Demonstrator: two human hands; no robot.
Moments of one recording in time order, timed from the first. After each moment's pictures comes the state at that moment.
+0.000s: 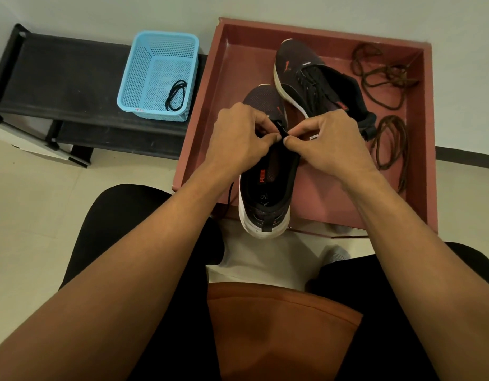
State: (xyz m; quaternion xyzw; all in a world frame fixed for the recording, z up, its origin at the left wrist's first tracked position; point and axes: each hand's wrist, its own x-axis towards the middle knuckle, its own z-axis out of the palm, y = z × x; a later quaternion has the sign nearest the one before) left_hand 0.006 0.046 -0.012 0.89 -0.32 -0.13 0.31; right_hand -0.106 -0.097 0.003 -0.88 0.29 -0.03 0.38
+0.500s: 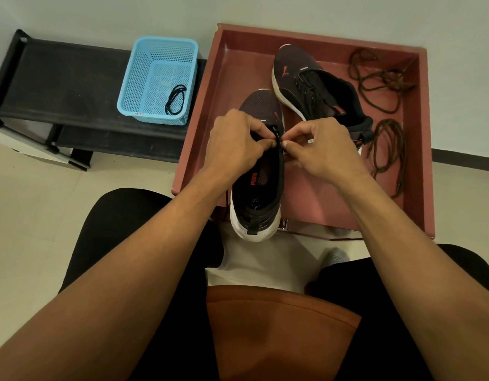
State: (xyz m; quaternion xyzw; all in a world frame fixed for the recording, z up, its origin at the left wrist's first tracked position) left_hand 0.006 0.048 -0.017 0.89 -0.27 -0.16 0.34; right_hand -0.103 -0.095 -0.004 -0.85 0.29 -0.02 0.43
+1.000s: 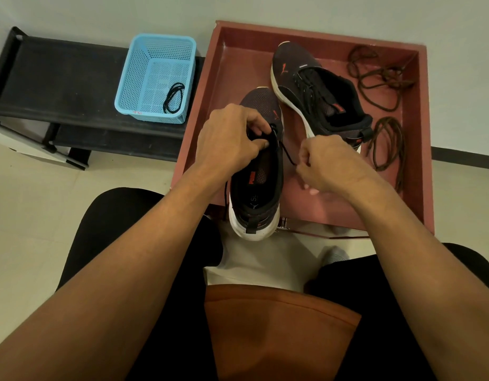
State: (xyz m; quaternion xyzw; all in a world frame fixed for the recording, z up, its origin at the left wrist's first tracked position) left_hand 0.009 0.054 -0.008 0.90 -0.29 -0.14 0.30; right_hand -0.111 -0.098 -0.005 -0.92 0.28 0.17 0.21
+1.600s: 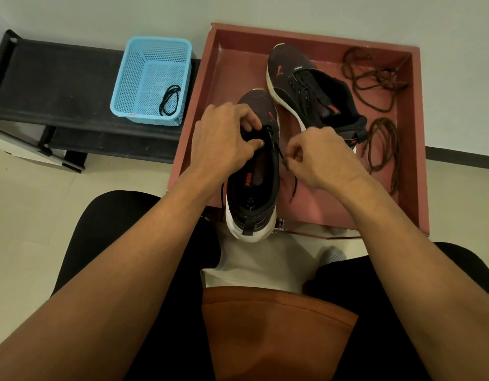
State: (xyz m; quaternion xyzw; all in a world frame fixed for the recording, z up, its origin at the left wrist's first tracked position) left_hand 0.012 0.054 -0.012 0.91 -0.30 -0.09 0.28; right_hand -0.110 -0.101 -0.014 -0.95 0.22 0.07 0.19
